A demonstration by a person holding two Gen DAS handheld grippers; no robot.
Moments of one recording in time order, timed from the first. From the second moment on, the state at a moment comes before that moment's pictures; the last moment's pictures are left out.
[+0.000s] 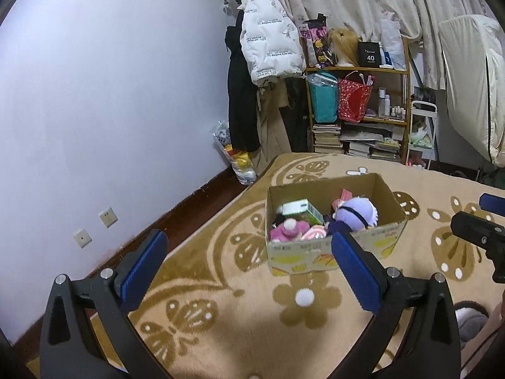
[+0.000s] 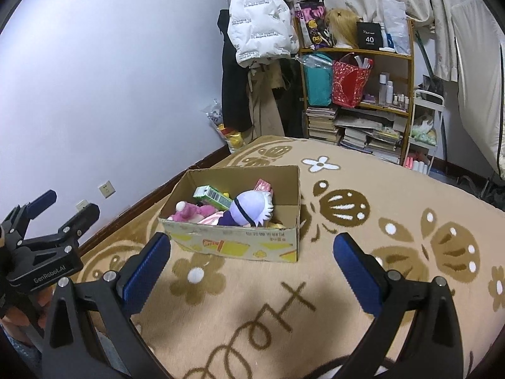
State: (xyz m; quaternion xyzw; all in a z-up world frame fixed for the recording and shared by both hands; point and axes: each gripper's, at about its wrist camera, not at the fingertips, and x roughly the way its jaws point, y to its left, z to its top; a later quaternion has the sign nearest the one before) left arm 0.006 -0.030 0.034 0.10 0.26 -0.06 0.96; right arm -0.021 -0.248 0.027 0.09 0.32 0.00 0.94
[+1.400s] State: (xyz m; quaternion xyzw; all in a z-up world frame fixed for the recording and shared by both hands) left arm -0.008 -0.027 0.010 0.10 0.27 -0.07 0.95; right arm -0.042 -0.242 -0.006 0.07 0.35 -0.01 0.94
